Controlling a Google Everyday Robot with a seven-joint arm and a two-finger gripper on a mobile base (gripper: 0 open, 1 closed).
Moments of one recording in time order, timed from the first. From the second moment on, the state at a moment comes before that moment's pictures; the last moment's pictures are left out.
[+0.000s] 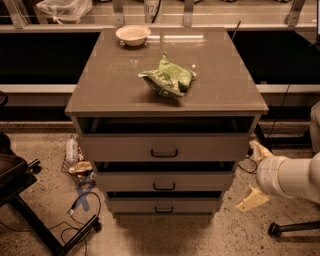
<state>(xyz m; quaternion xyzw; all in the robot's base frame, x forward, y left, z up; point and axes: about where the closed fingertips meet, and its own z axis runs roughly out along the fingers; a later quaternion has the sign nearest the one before) 0.468 -0.242 0.692 -0.55 0.76 -0.01 0.35</state>
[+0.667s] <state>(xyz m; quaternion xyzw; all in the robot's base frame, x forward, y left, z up) 0.469 -0.253 0.563 -0.55 0.75 0.04 0.36</state>
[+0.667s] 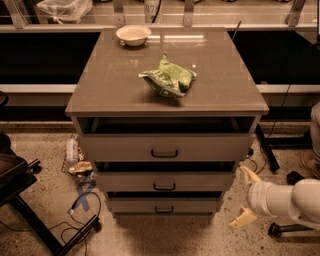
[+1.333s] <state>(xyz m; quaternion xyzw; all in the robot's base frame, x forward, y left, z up) 0.468 -0.245 0.482 -0.57 0.74 0.08 0.36</state>
